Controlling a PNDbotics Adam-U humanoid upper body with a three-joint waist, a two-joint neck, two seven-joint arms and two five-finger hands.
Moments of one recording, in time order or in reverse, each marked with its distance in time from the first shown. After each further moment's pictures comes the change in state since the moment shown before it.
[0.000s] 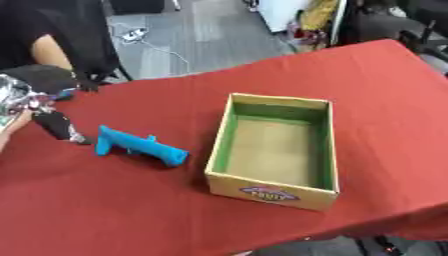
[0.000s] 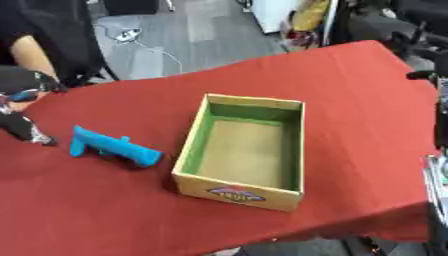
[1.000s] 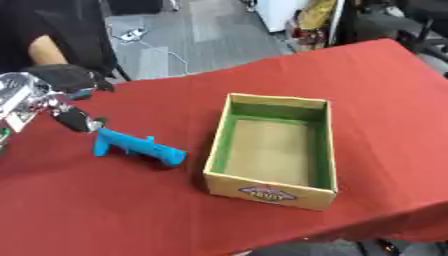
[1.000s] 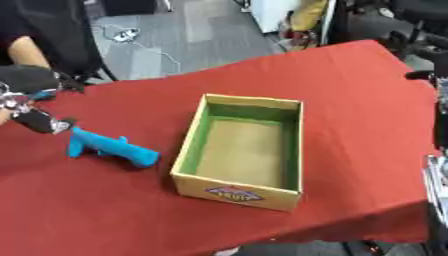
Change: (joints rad) left arm -0.064 -0.030 -0.060 0.042 -0.007 -0.036 -0.009; right arm 0.000 0.000 0.000 0.000 0.000 -0.001 0.002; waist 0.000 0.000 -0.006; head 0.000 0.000
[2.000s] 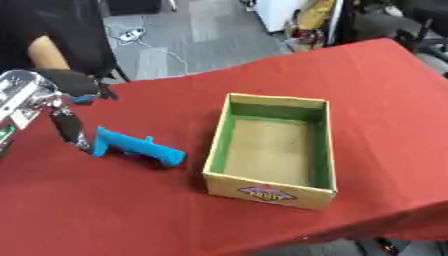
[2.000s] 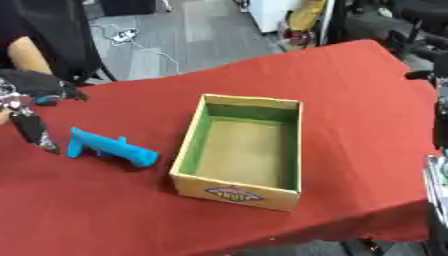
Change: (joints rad) left arm -0.036 -0.010 -0.020 0.000 -0.006 -0.030 -0.132; right arm 0.000 0.000 0.000 0.000 0.000 0.000 0.003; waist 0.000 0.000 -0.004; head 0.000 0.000
